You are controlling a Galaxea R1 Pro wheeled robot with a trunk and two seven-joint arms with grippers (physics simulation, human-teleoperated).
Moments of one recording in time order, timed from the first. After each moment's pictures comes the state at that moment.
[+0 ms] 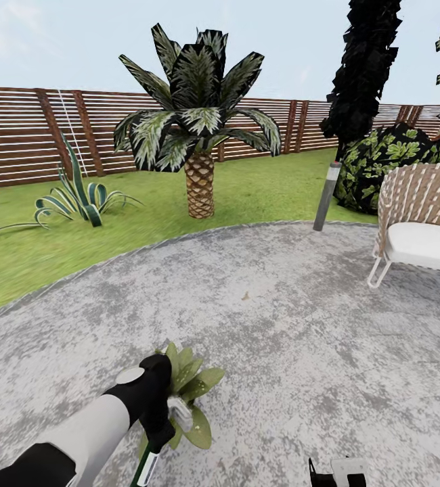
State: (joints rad) left arm -0.79 -0.08 -0.40 -0.45 -1.05 0.99 -1.30; right arm -0.34 -0.04 -0.25 -0.14 0.38 -0.58 -0.16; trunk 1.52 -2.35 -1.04
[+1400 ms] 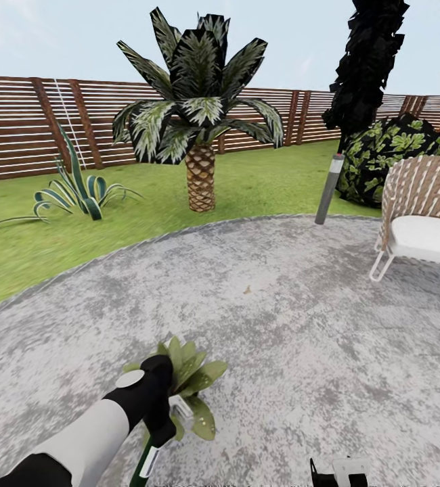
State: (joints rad) left arm -0.75 -0.08 -0.40 -0.52 -1.05 0.99 -1.25; right arm -0.34 -0.05 -0.25 -0.14 0.38 -0.58 -0.15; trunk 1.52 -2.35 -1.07
